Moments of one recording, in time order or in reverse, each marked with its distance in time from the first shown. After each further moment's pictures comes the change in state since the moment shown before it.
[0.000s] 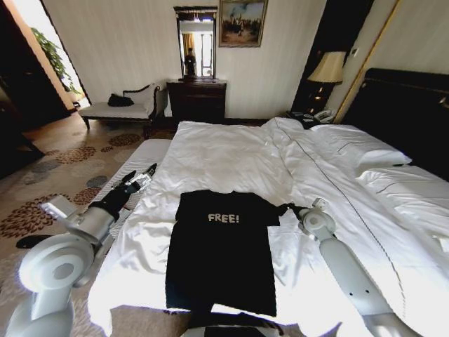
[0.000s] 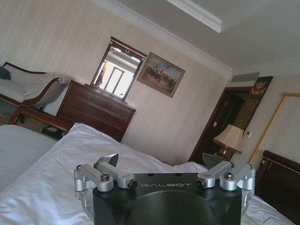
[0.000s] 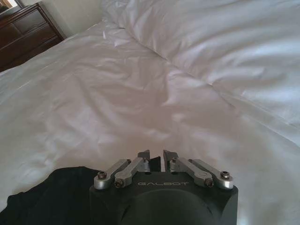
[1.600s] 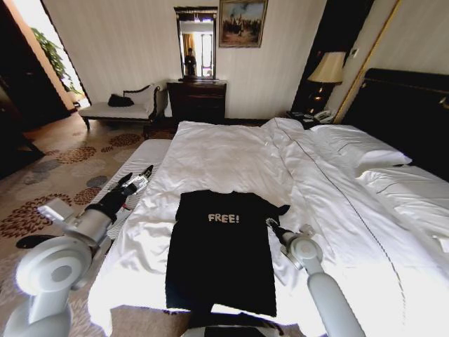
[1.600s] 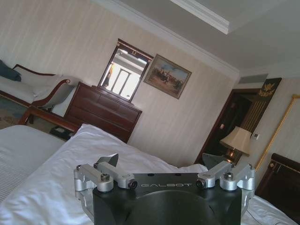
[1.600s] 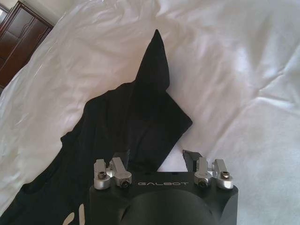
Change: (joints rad) left arm 0.022 -0.005 -0.023 -0.001 0.003 -0.006 -0.007; right arm -0.278 0.260 0.111 0.254 0.128 0.039 0.101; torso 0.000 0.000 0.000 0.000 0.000
